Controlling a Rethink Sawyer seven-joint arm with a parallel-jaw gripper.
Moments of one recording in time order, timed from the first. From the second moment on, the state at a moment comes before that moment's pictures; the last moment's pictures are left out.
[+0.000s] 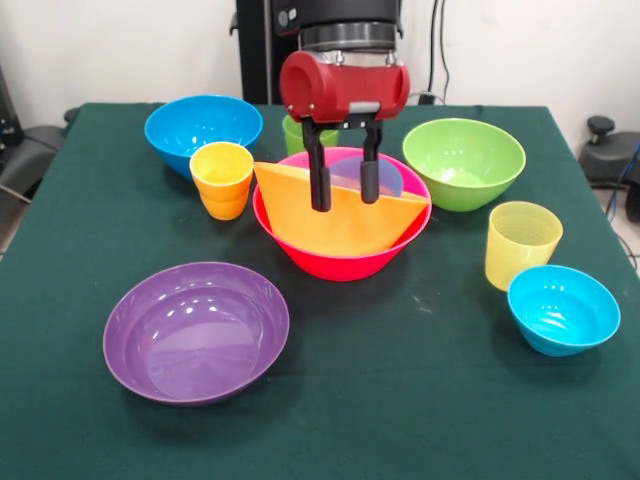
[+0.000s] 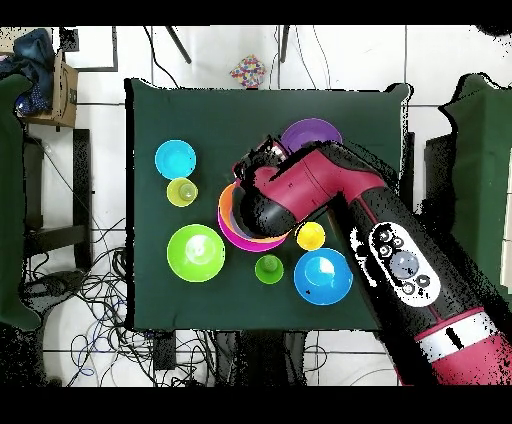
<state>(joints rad) -0.75 -0.77 0.88 1.74 -1.10 0.48 1.75</state>
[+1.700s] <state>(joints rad) -0.71 -0.77 0.80 1.80 -1.24 0.45 1.75</state>
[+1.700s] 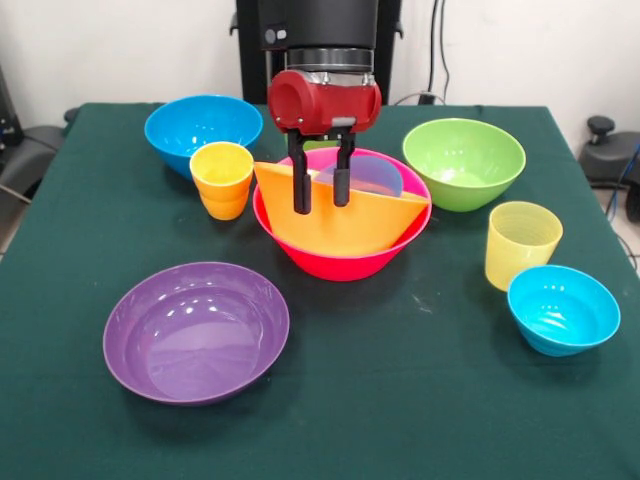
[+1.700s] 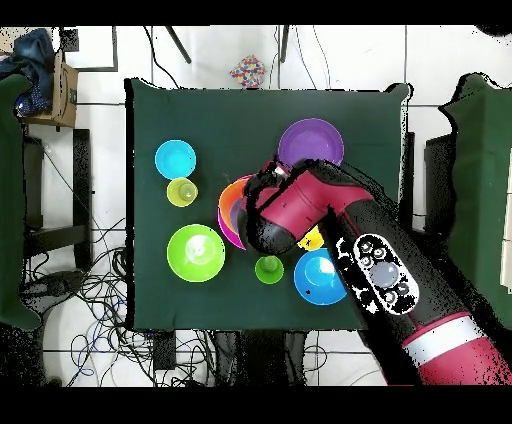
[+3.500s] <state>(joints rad) -0.43 -0.77 0.66 1.91 -2.10 0.42 2.36</state>
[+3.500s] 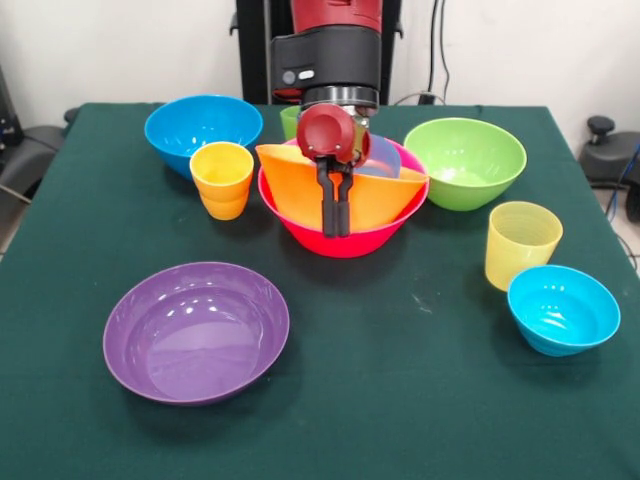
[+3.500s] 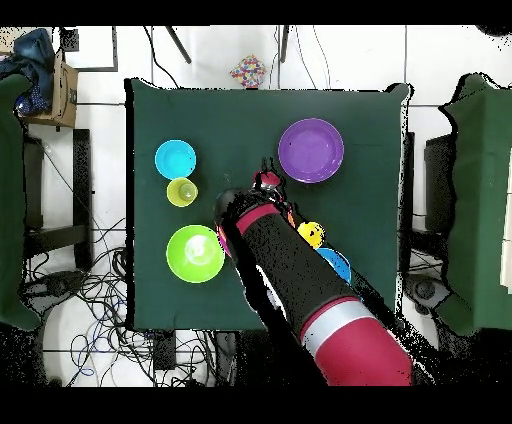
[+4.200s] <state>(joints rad) -0.44 -0.81 0.68 1.99 -2.08 0.43 2.40</state>
